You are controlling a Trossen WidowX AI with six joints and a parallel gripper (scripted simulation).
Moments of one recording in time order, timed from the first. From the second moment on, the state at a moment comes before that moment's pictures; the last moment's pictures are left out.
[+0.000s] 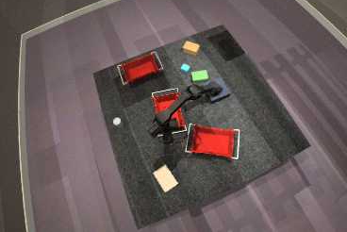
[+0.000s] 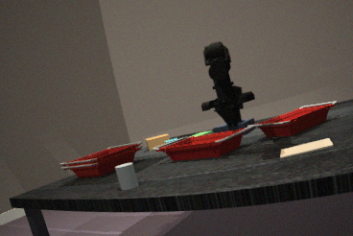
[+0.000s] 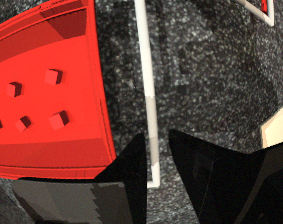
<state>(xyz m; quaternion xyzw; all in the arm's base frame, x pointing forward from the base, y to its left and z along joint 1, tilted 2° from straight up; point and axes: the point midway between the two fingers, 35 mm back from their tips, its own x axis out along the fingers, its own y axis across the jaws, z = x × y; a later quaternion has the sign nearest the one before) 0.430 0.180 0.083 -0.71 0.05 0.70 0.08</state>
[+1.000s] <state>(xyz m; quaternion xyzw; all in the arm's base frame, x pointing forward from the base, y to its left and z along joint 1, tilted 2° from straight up) 0.431 0.178 0.037 -0.71 0.04 0.70 0.07</state>
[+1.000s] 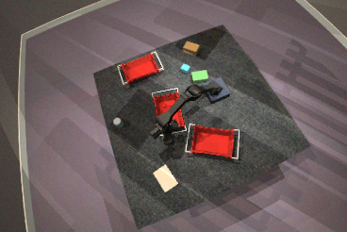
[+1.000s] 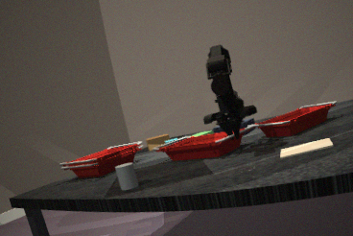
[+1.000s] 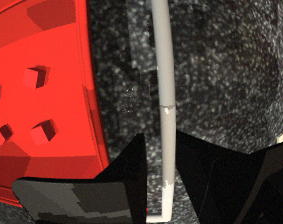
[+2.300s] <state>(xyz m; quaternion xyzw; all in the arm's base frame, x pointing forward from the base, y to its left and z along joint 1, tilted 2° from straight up) 0.424 0.109 0.081 -0.71 0.05 0.69 0.07</state>
